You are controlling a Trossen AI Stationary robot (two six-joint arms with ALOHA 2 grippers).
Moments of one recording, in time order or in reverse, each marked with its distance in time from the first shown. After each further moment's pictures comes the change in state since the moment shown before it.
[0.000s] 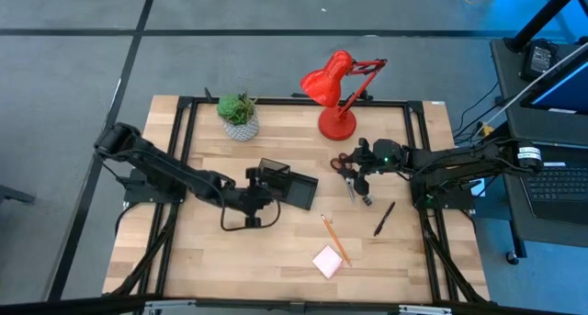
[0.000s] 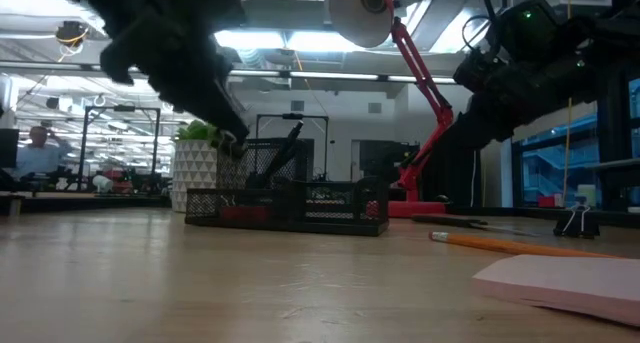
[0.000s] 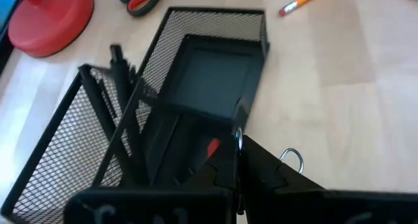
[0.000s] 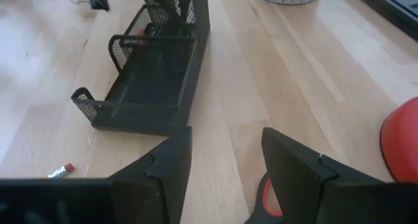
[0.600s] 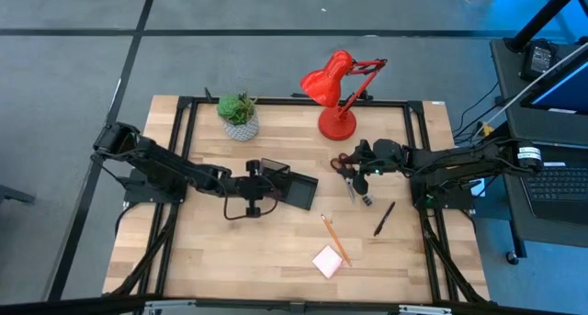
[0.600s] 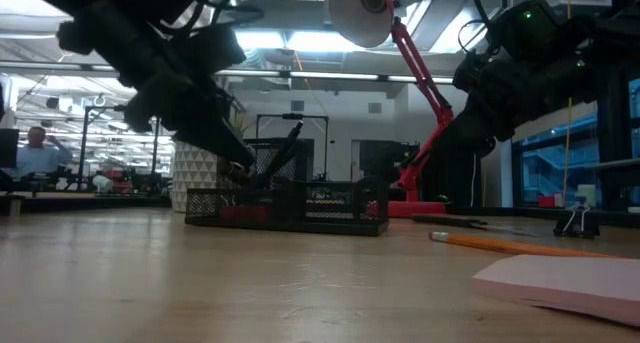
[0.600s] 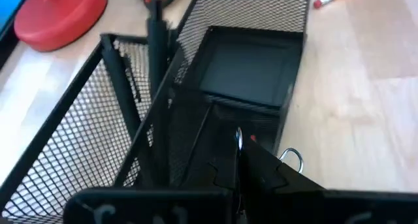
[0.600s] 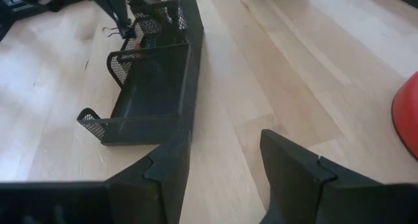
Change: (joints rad) left arm 0.123 -0.010 -0.189 0.300 0.081 0.100; right arm 0.000 0.000 0.000 -0.003 -0.001 0.152
